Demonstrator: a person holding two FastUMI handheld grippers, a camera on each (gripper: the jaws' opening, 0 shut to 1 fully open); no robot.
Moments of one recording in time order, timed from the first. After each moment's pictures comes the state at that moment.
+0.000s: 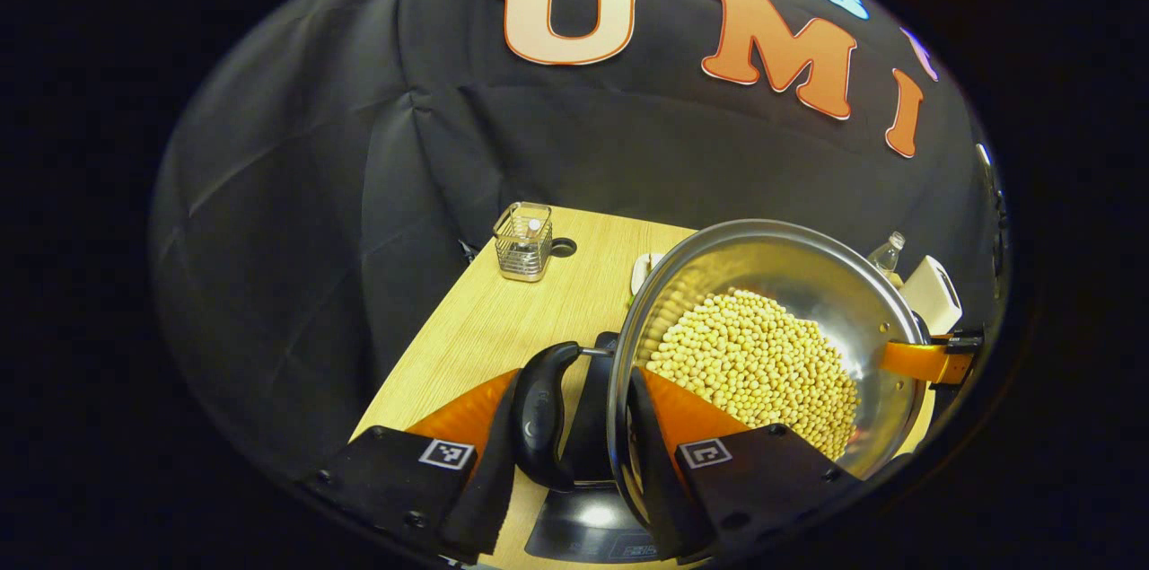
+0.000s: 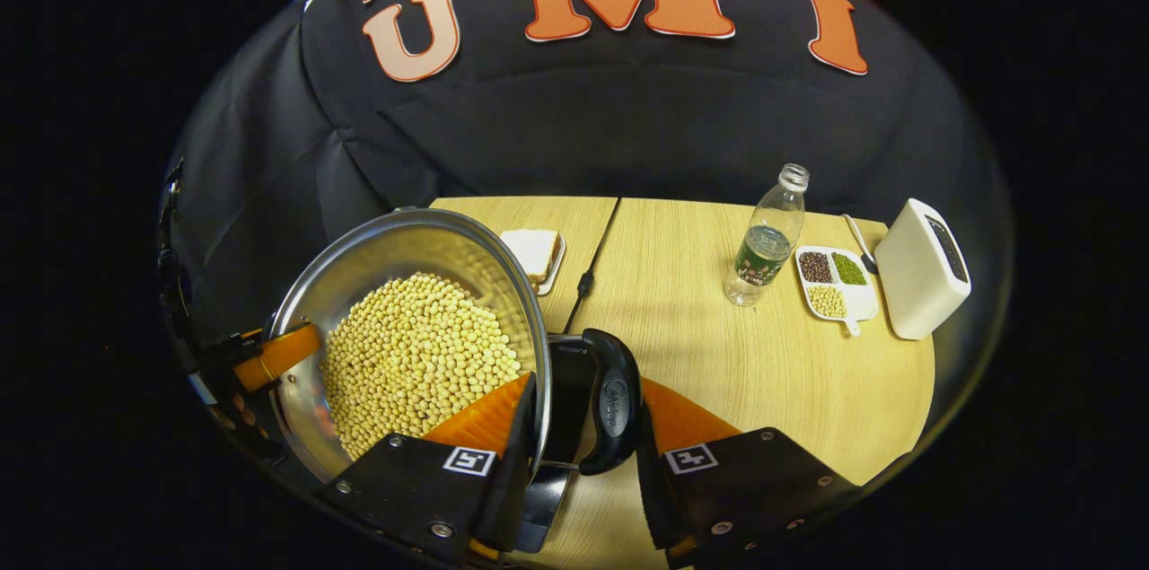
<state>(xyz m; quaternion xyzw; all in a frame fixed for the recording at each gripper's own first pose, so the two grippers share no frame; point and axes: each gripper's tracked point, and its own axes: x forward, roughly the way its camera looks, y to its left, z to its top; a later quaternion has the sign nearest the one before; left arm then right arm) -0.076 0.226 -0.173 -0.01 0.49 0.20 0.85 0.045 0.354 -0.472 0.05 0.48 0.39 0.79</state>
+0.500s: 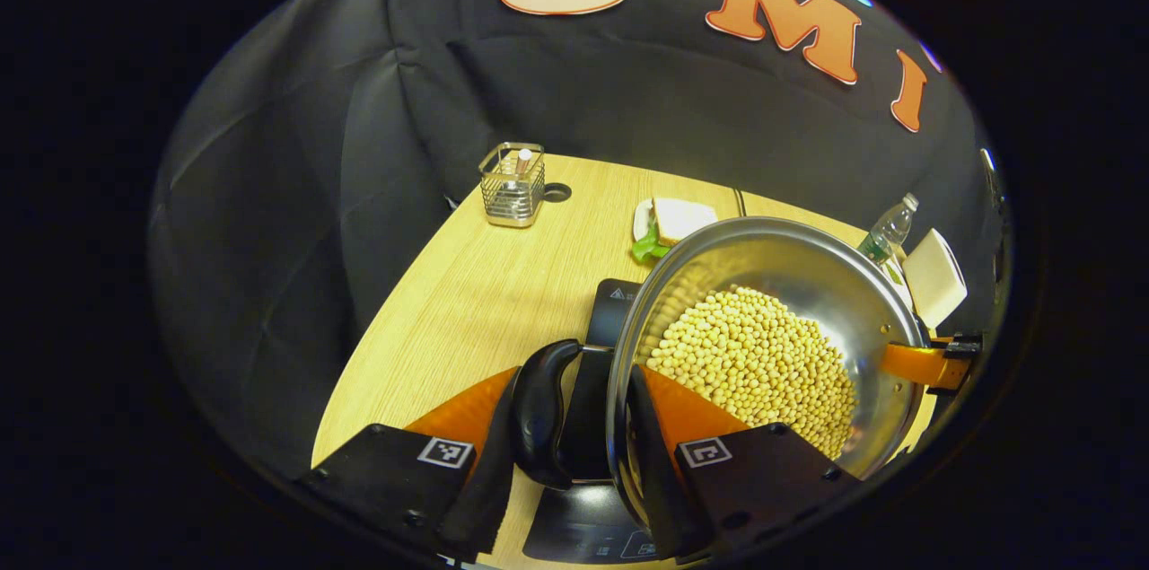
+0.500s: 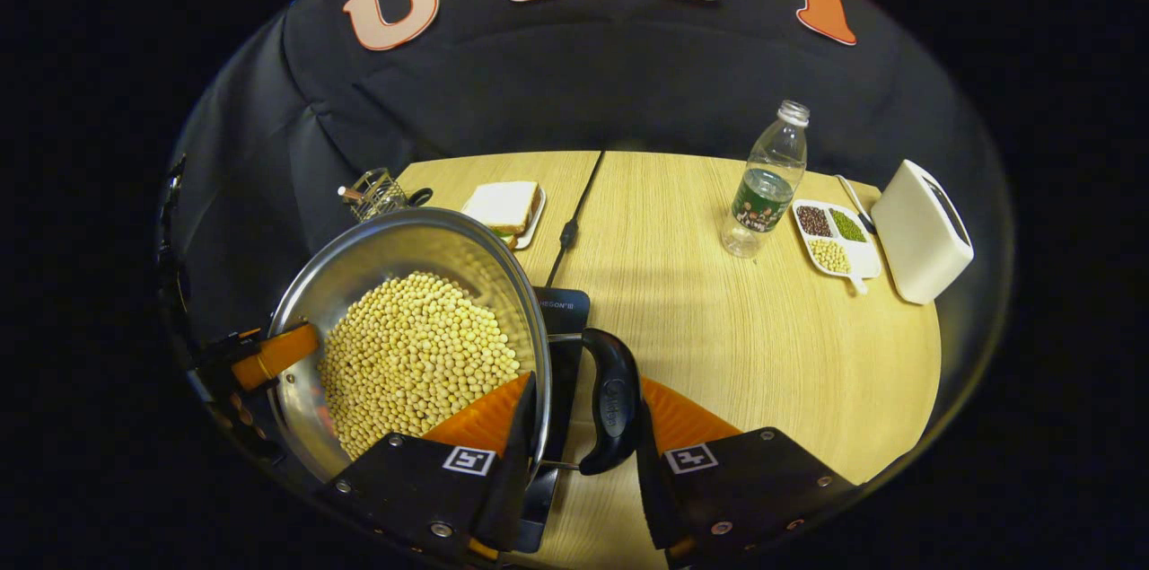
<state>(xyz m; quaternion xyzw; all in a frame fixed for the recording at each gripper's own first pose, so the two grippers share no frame) -0.067 0.235 -0.169 -0.02 0.54 0.19 0.82 0.052 0.337 -0.454 0.03 0.52 0.36 0.78</state>
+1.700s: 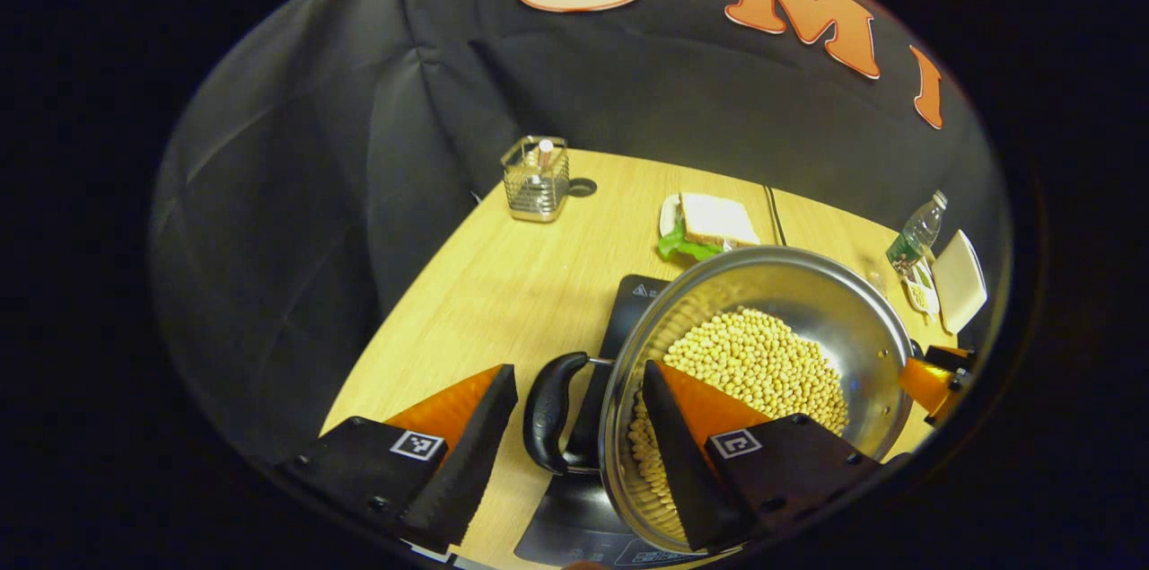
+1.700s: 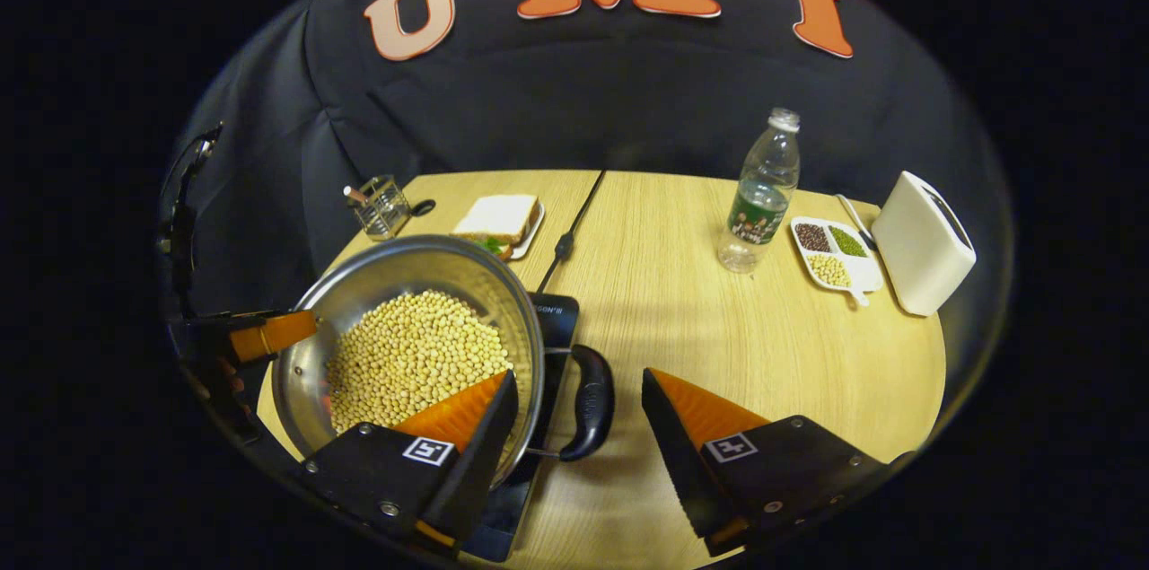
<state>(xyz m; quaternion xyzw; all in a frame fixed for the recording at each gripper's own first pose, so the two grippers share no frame) -0.053 0.240 -0.126 0.01 0.52 0.25 0.82 0.079 0.294 -0.408 0.06 0.44 0.38 0.82</state>
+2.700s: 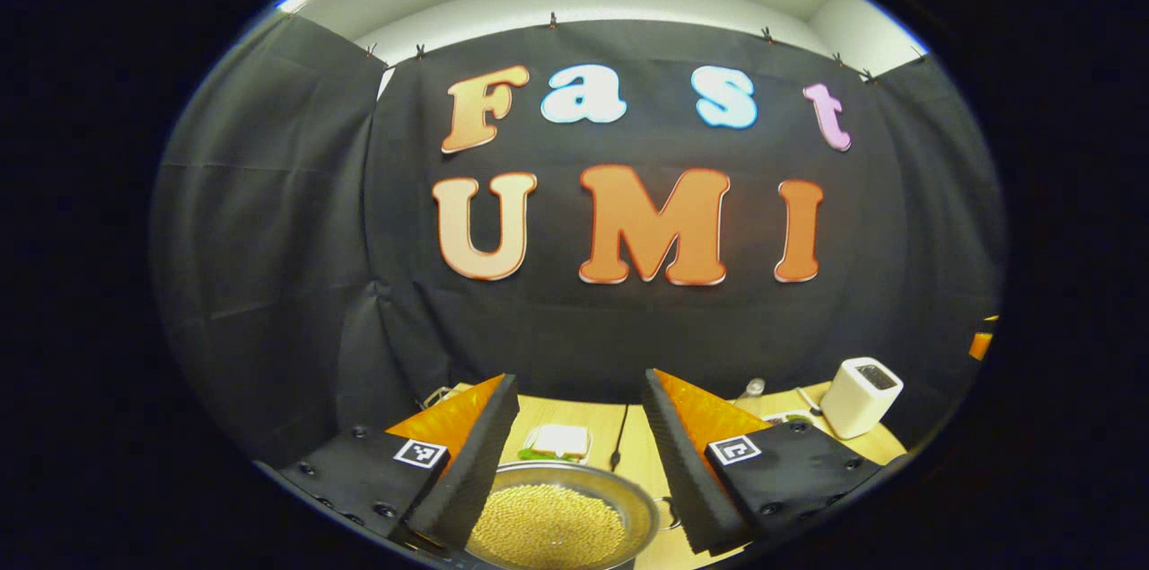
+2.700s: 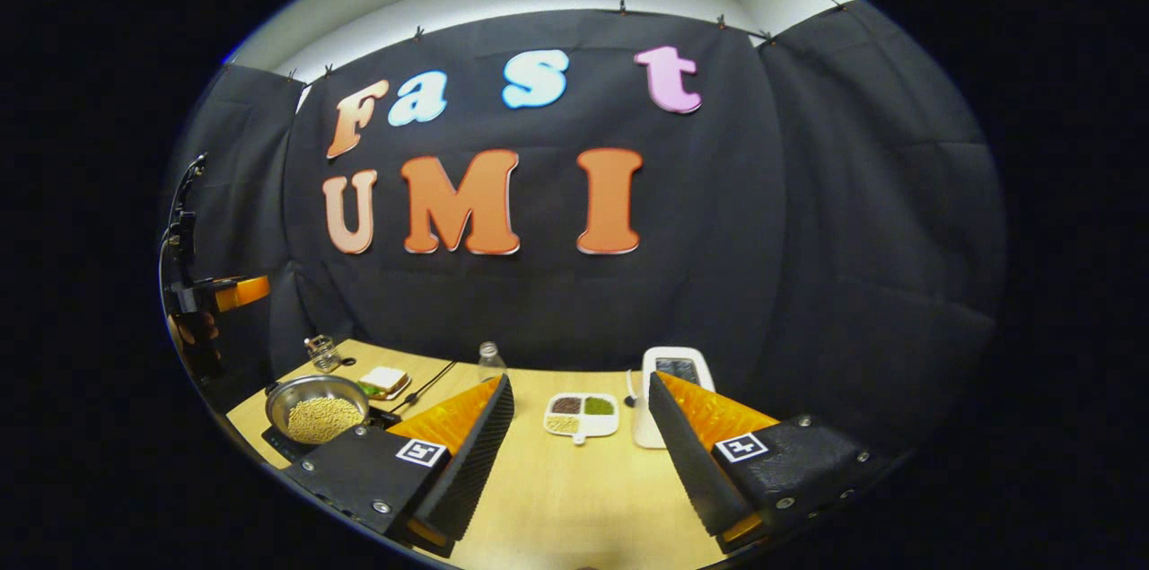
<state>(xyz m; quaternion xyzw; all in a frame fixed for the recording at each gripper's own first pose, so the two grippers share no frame) 0.081 0.005 0.139 0.06 0.18 0.14 0.97 0.240 -0.143 -0.257 0.12 0.16 0.24 0.95</state>
